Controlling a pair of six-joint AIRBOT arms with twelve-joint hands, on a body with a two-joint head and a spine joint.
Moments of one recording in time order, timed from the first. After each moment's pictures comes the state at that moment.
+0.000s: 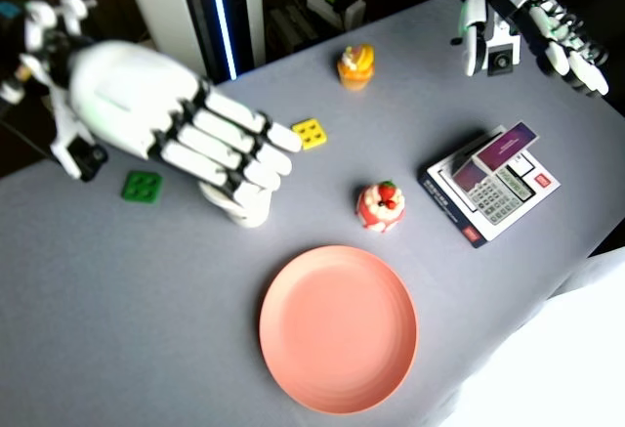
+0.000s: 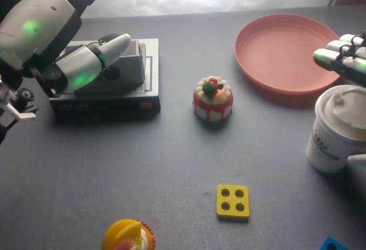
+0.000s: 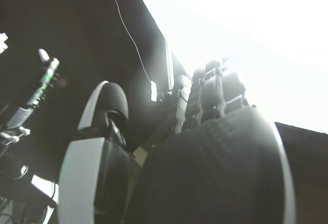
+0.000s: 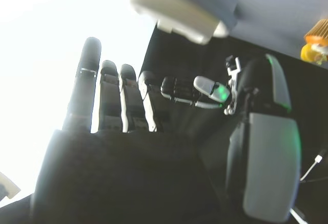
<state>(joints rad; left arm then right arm) 0.86 -0.88 1.18 -0.16 -1.18 0.70 -1.09 -0.71 0.87 0.13 0.88 -0.96</state>
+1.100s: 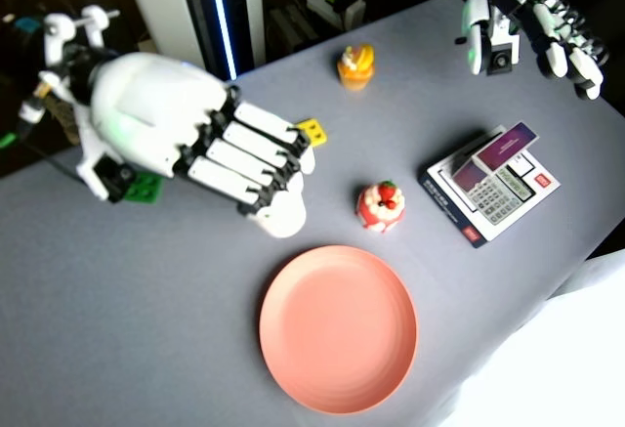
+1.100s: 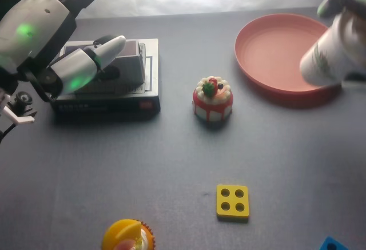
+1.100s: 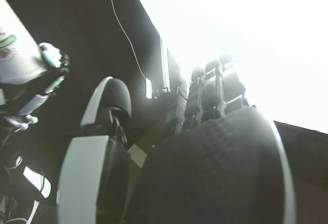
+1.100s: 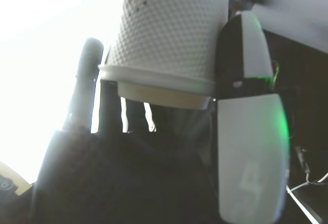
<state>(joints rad) 0.89 -0.88 1.18 -0.17 -1.21 0.68 -0.87 -0.77 0.99 0.18 0.87 -0.98</state>
